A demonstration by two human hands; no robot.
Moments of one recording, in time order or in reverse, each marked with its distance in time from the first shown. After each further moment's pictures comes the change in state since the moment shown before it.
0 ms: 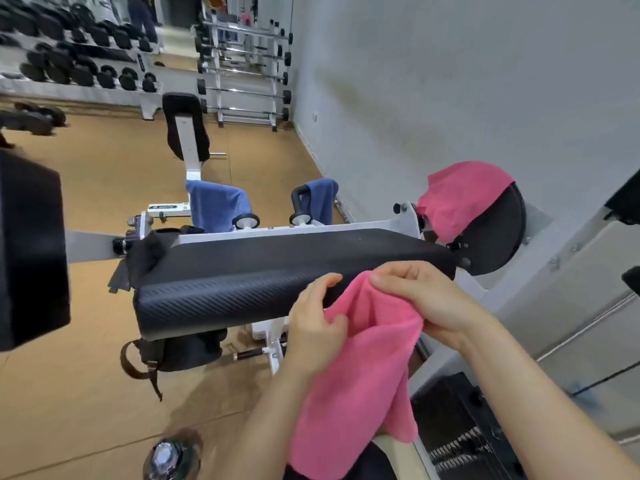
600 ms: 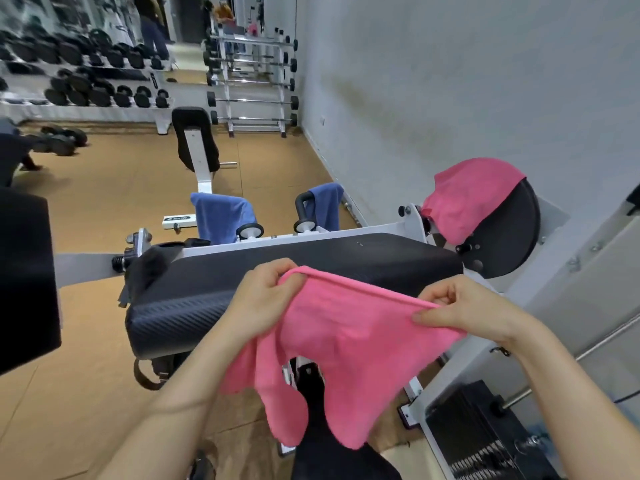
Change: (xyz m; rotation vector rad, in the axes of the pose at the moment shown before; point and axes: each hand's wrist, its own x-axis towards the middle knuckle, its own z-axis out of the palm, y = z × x) left_hand 0.061 0.017 -0.061 0.259 -0.097 0.012; right_hand 0.003 0.020 -0.087 -0.531 -0.010 0.117
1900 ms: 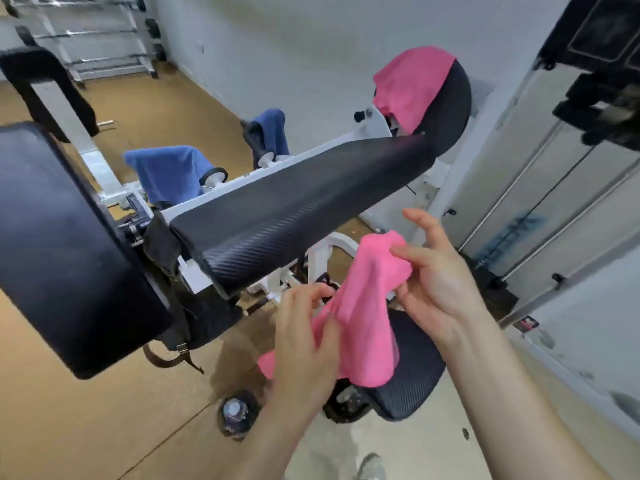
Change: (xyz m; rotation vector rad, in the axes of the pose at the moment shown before) left_hand -0.176 -0.103 -0.093 -0.277 -0.113 0.180; right_hand -0.058 -0.159 0.273 1.440 0.744 0.026
